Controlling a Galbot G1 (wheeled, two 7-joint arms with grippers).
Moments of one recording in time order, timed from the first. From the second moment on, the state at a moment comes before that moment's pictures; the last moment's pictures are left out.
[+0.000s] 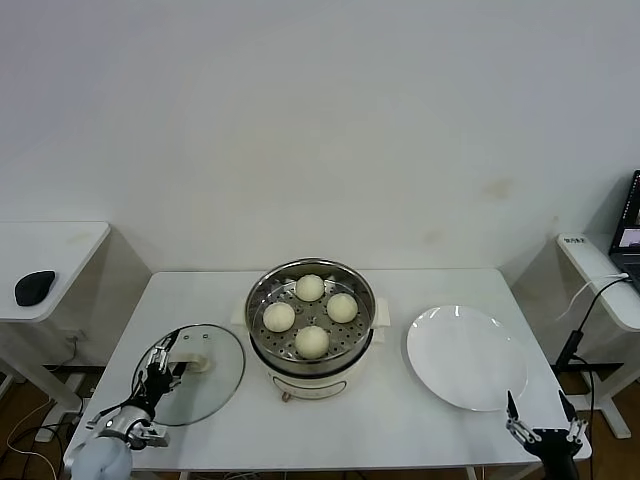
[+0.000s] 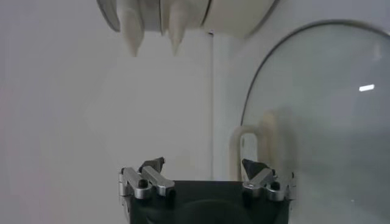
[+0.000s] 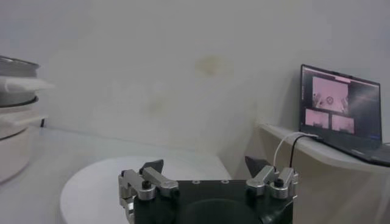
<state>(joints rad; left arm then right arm) 1.25 -1.06 -0.53 -1.39 1.11 -0.24 -0.21 -1.73 1.51 0.97 1.90 0.11 0.25 -0.21</state>
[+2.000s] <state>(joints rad) 1.38 -0.88 -0.60 -2.04 0.85 0.21 0.00 -1.78 1.54 0.89 1.94 0.00 0.28 -0.20</state>
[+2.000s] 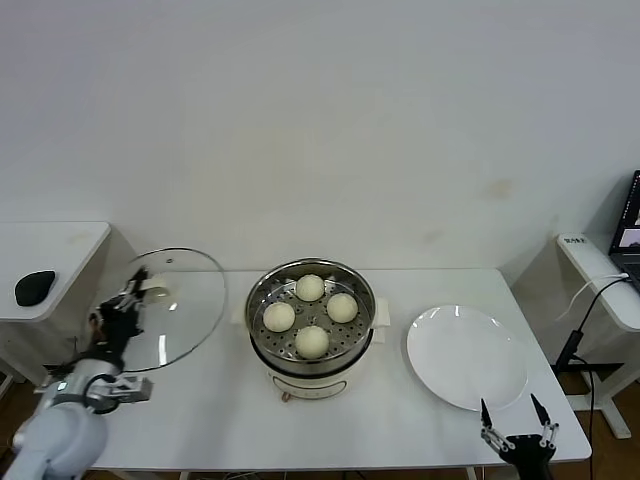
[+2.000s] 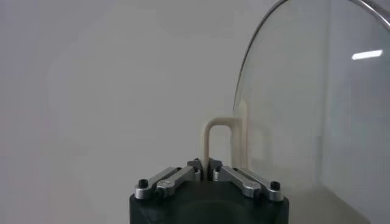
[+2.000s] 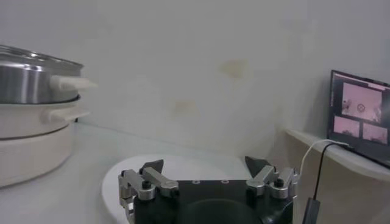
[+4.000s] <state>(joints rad) 0.86 -1.19 0.11 -1.81 1.22 0.46 0.20 -1.79 1.58 0.81 1.86 -0.20 0.38 -0.15</state>
